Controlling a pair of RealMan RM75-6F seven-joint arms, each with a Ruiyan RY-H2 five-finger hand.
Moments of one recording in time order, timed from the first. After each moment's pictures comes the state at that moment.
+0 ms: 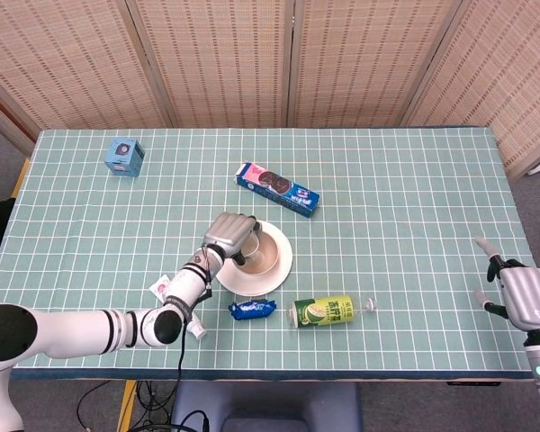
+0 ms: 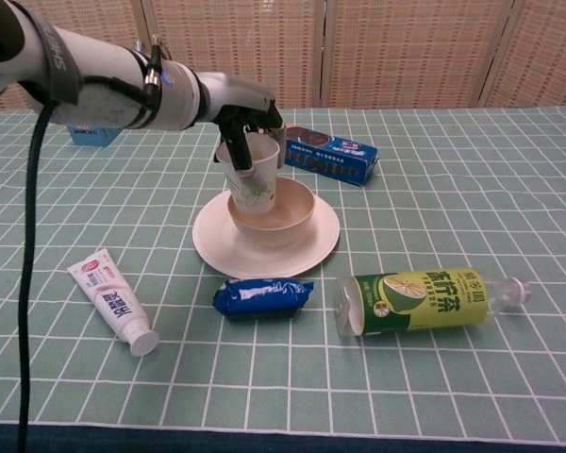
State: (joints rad) left arm -1.36 -1.49 -0.16 -1.50 0.29 0.77 0.55; right arm 0.17 -1.07 0.08 -1.55 -1.40 1.36 -0.08
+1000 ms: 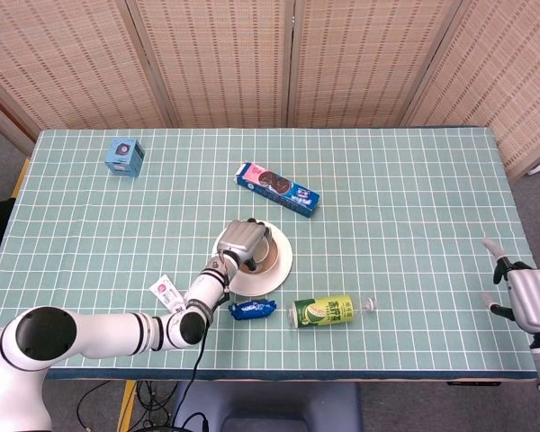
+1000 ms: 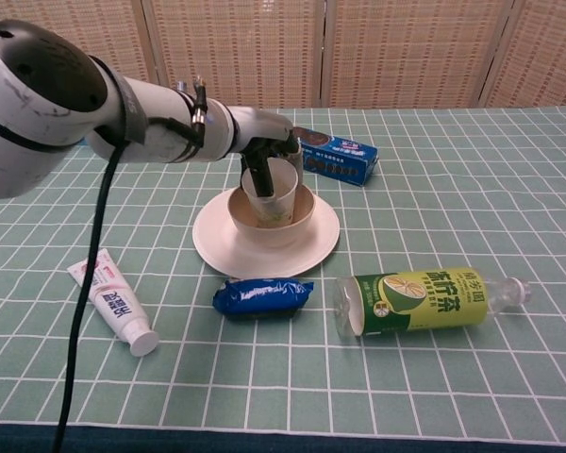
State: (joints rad) left arm -1.41 -1.63 -0.17 -1.38 0.18 0.79 0.61; right arm 0.16 -1.07 0.09 -1.54 -1.40 1.36 -0.05
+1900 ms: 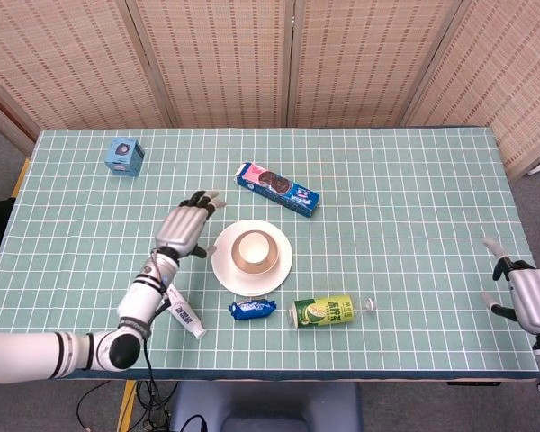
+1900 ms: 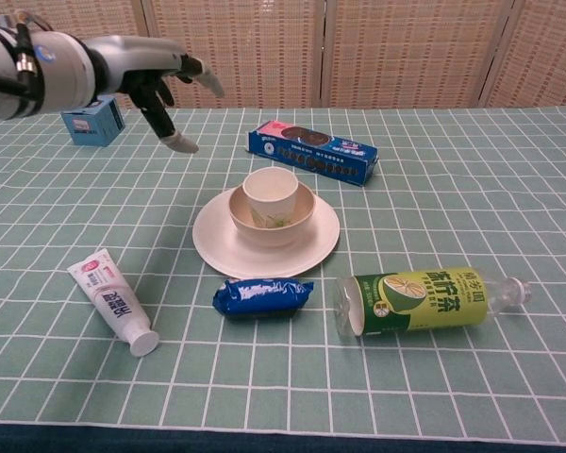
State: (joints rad) left arm -1.12 -1.34 -0.15 -1.73 0.51 1.07 0.45; right arm 0.15 -1.05 0.08 -1.55 -1.42 1.36 -0.02
